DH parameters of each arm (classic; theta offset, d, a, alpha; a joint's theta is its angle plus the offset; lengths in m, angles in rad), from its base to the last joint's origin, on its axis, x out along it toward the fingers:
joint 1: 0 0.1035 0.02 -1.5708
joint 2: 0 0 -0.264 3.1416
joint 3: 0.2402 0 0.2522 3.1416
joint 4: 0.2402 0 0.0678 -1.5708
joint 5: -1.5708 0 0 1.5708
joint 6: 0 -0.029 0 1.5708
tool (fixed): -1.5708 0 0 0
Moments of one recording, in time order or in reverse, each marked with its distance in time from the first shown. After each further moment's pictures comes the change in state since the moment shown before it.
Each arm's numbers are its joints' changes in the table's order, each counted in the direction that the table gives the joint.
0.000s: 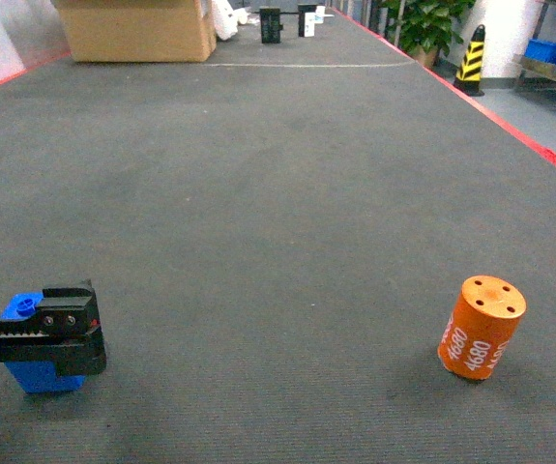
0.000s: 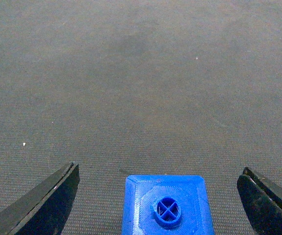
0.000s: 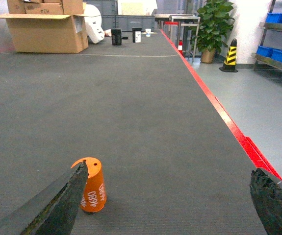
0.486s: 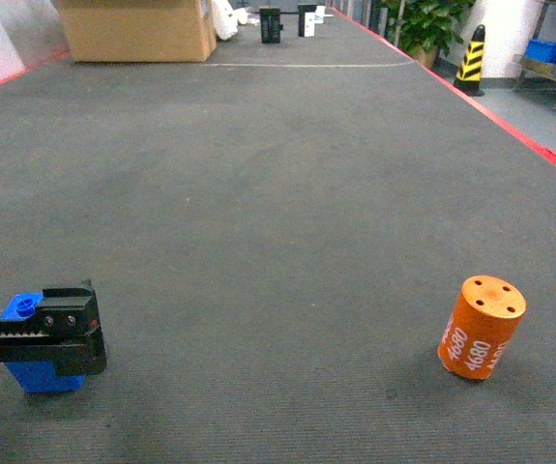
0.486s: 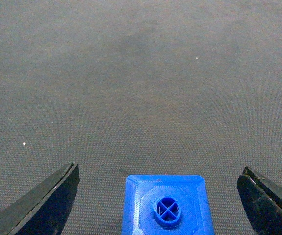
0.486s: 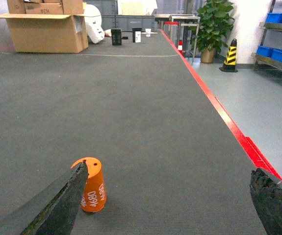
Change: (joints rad) left arm 0.000 0.000 0.000 0.000 0.000 0.000; right arm 0.000 0.000 0.000 0.000 0.000 0.000
